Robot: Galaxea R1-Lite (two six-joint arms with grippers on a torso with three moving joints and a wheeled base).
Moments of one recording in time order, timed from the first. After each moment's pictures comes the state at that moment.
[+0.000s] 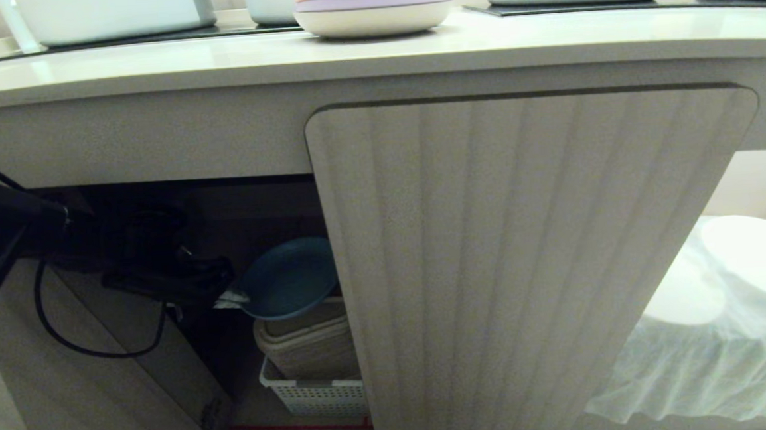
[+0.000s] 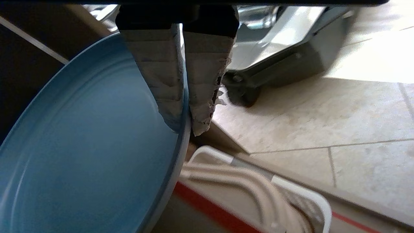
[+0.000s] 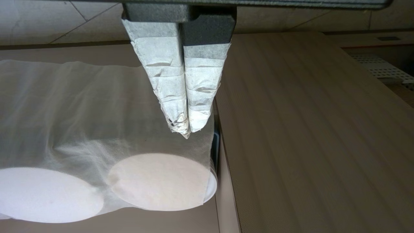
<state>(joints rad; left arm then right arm) 0.10 2.19 -1.41 0.35 -0.48 -0.55 0.00 0.00 0.00 0.00 -0.06 0.09</state>
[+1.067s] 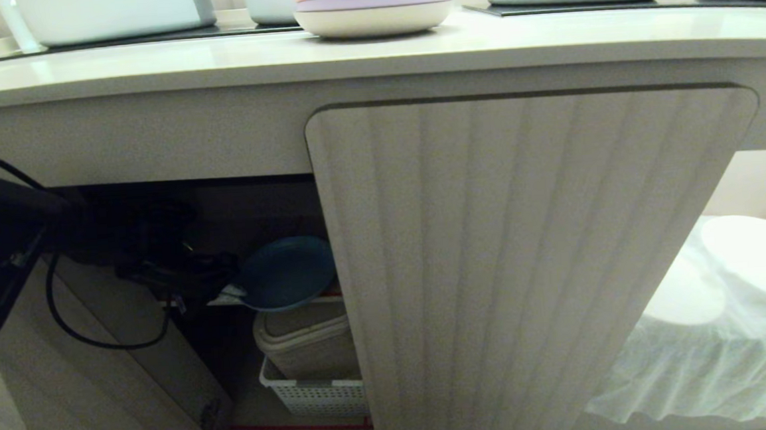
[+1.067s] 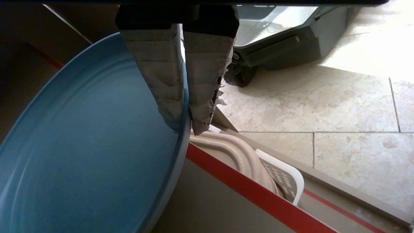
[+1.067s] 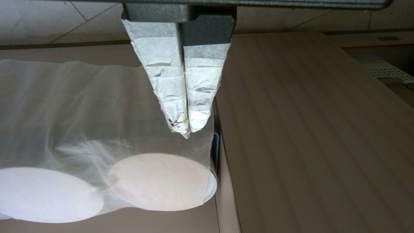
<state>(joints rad) 0.09 2.24 -1.49 0.35 -0.34 -0.62 0.00 0.00 0.00 0.00 -0.06 0.09</state>
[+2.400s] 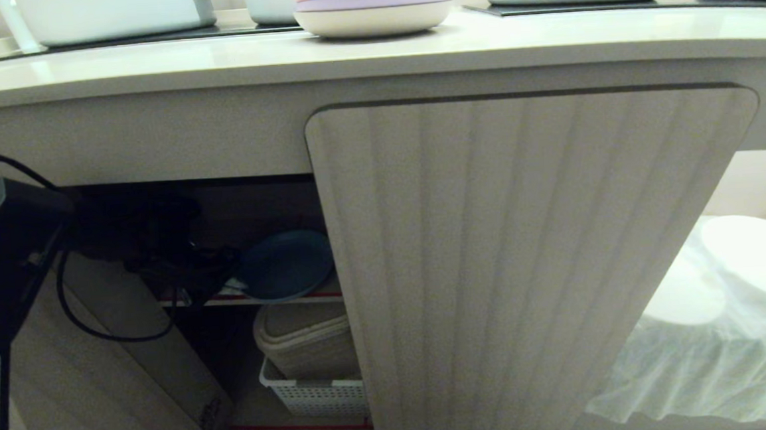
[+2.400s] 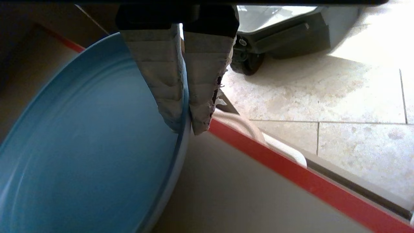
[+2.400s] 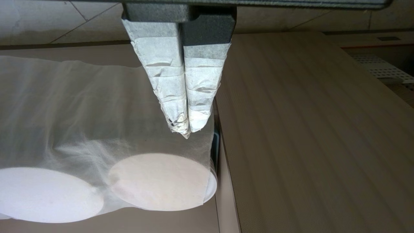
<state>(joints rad) 0.08 2.29 -1.58 0.35 -0.31 -0.67 0.00 0.00 0.00 0.00 -0.06 0.09</state>
